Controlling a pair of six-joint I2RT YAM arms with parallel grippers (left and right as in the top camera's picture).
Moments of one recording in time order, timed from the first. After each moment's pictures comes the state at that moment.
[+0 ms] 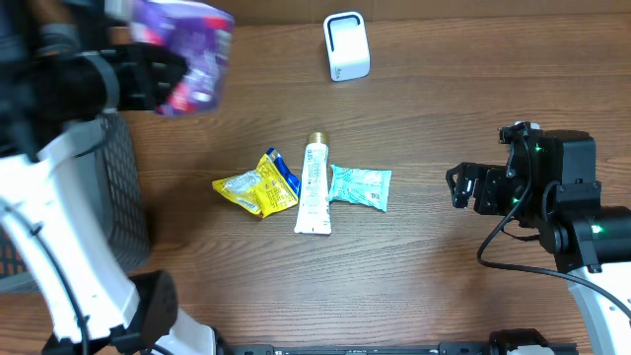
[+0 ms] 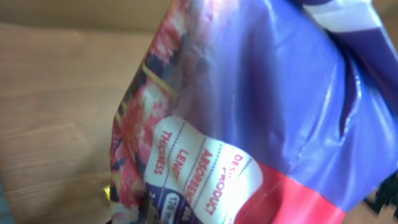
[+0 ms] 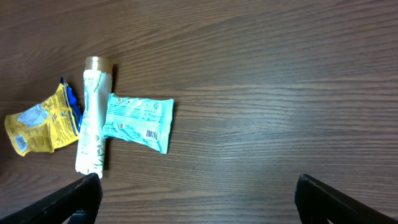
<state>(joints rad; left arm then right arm) 0.15 1.77 2.55 -1.69 0.54 0.06 0.07 1.06 1.05 -0.93 -0.23 0.20</state>
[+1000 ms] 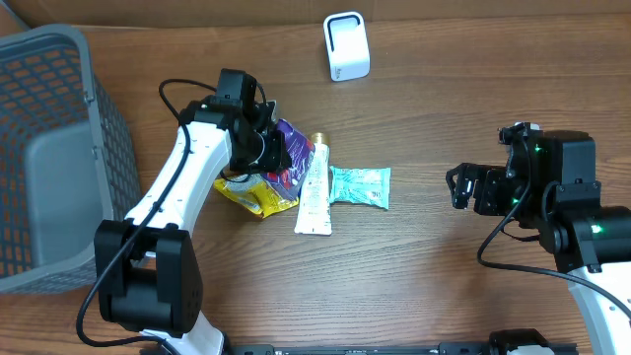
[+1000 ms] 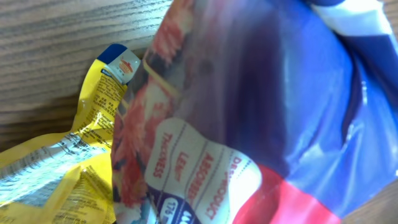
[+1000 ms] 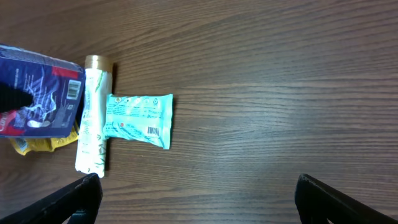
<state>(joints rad) -0.16 1.80 1.36 -0.91 0.31 -0.19 0.07 1.06 1.05 -0.93 -0.23 0.20</state>
